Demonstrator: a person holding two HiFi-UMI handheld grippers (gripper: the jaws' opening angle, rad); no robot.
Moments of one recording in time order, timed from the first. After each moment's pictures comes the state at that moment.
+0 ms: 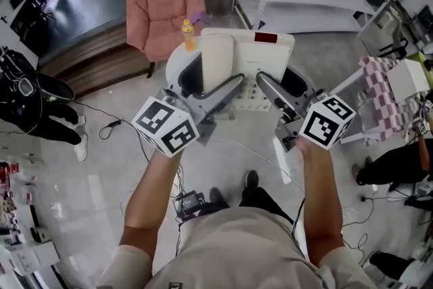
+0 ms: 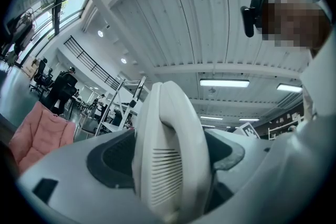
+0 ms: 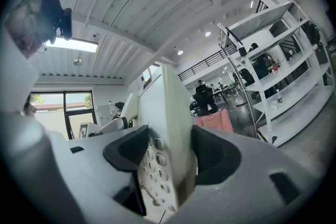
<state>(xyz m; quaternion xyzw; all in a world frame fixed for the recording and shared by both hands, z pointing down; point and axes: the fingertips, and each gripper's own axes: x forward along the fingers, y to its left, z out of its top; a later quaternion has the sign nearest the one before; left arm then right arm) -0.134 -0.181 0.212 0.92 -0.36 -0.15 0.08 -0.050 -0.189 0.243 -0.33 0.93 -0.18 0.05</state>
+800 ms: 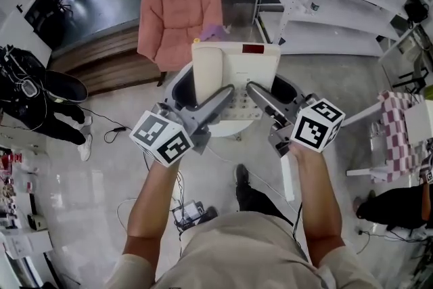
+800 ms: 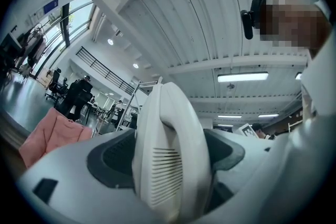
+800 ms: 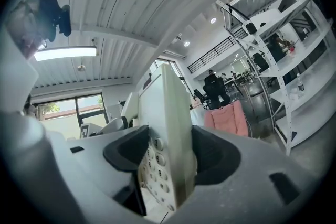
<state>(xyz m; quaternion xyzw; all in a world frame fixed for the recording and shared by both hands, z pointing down) -0.172 -0.320 0.243 0.88 -0.44 -0.15 0.08 -0.090 -0.342 0.281 -0.24 0.95 -0.21 0.04</state>
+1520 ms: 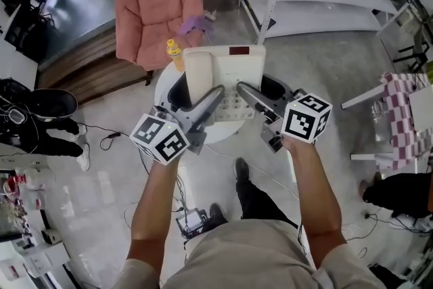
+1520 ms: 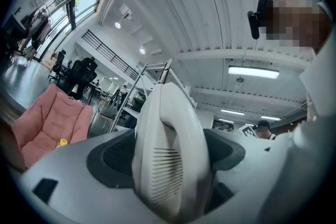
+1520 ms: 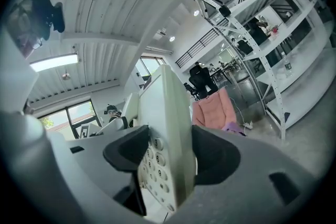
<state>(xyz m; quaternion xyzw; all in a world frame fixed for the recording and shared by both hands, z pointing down) -0.131 -0.434 0.339 0.88 -0.44 -0.11 0.15 -0.049 -0.447 0.380 -0.26 0.92 -0.28 0.03</state>
